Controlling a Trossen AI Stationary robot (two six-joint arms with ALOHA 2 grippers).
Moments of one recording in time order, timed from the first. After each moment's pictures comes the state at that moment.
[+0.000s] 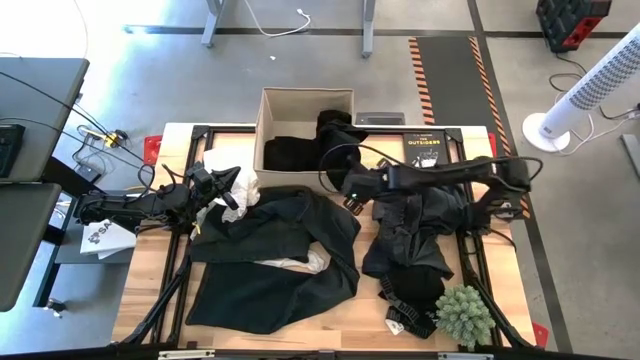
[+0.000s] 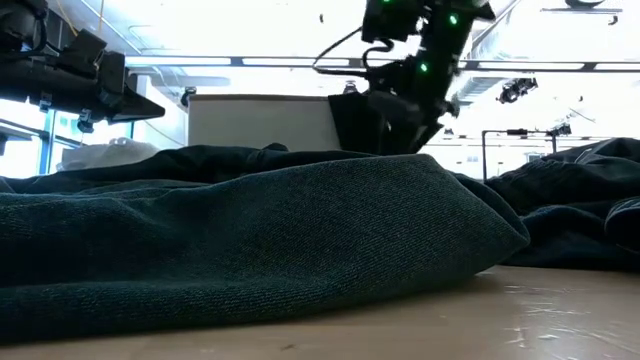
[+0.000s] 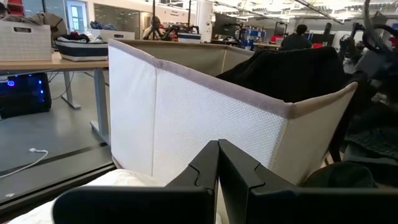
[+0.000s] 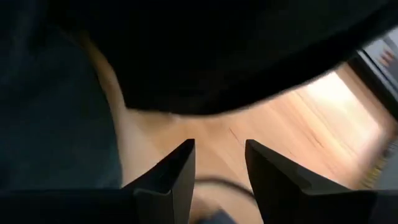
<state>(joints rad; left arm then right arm) -0.04 0.05 0.01 0.05 -0.83 -0.08 -0.07 1.66 1.17 -0.70 0.49 0.50</state>
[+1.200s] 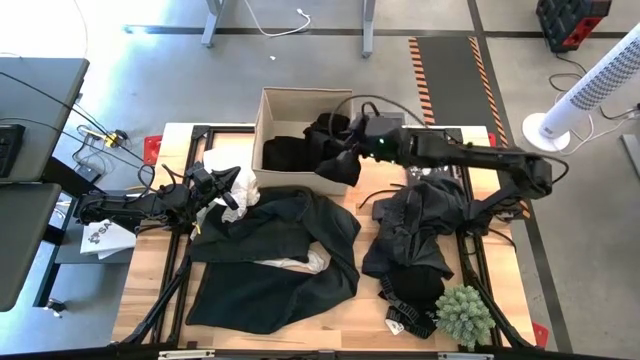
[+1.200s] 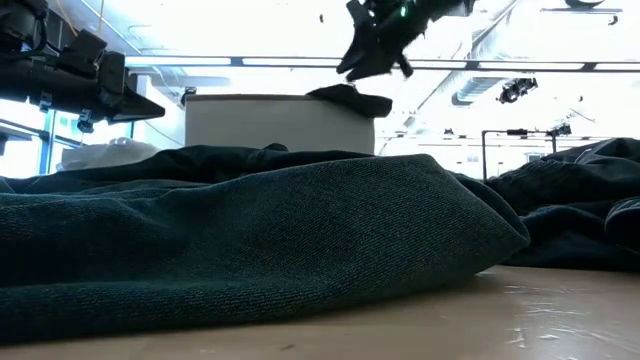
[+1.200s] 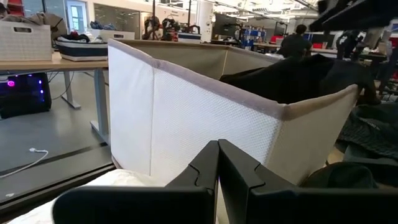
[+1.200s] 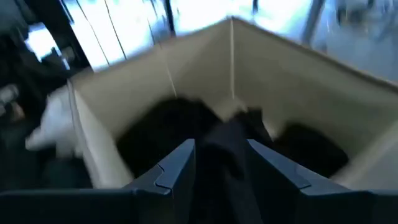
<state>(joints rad) -0.04 0.05 0.01 0.05 -0.83 -0.08 -0.26 1.49 1.30 -0.32 0.28 0.21</state>
